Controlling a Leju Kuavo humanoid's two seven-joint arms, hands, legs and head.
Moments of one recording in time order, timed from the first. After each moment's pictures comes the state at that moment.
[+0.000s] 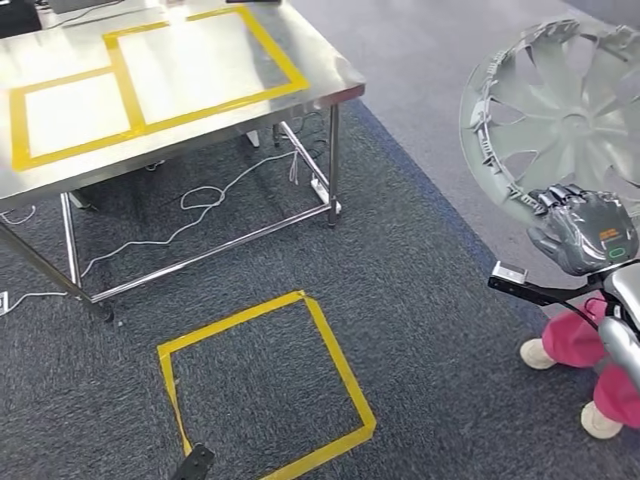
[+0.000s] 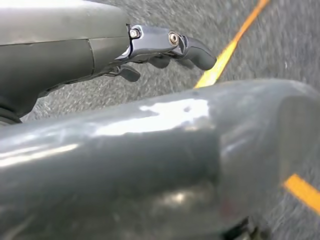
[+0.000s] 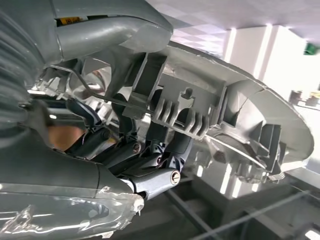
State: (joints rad) left arm -0.09 -0.11 -0.11 -0.21 -0.42 0.28 -0.26; right arm -0.43 -0.66 0.38 -1.39 1.14 -0.28 -0.07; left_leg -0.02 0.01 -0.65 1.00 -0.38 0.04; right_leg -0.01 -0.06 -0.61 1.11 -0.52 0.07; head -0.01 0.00
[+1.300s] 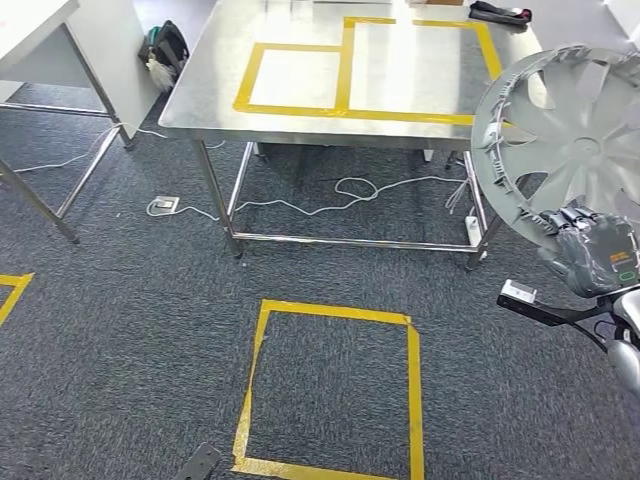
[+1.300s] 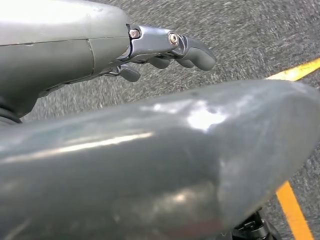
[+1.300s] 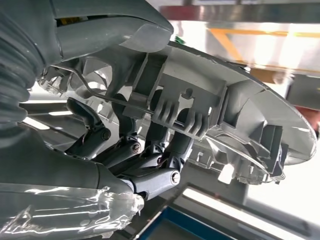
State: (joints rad) left arm -0.09 -0.12 -0.11 -0.21 -0.43 0.28 -0.23; right arm -0.32 -0.67 0.31 -1.42 1.15 -0.29 -0.05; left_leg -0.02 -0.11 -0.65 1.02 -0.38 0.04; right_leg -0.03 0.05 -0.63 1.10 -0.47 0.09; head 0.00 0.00
